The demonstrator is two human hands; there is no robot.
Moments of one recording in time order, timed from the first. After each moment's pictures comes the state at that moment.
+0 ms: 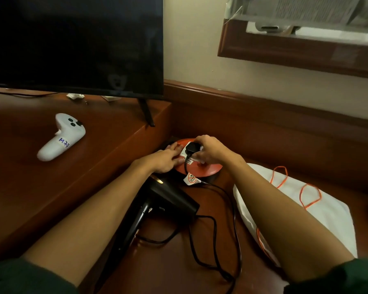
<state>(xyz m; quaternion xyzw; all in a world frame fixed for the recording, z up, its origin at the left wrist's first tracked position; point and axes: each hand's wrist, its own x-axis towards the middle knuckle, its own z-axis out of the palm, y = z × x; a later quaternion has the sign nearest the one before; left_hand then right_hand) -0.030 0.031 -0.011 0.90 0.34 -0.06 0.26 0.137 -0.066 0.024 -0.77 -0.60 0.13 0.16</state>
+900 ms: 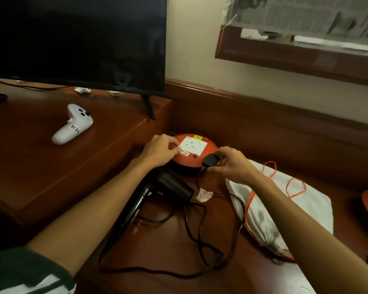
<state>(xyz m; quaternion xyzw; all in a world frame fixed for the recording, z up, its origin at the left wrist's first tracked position) -0.054 -0.015 0.009 0.88 0.38 0.20 0.21 0.141 -0.183 0.020 -0.77 -0.58 0.12 0.24</state>
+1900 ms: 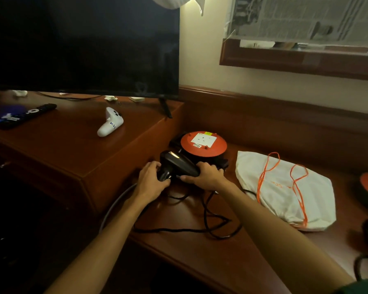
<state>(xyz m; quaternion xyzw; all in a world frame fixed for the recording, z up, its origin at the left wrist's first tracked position) -0.178 -0.114 -0.044 0.79 0.49 0.26 0.27 0.021 -0.187 -0.024 -0.80 -0.54 0.18 0.18</state>
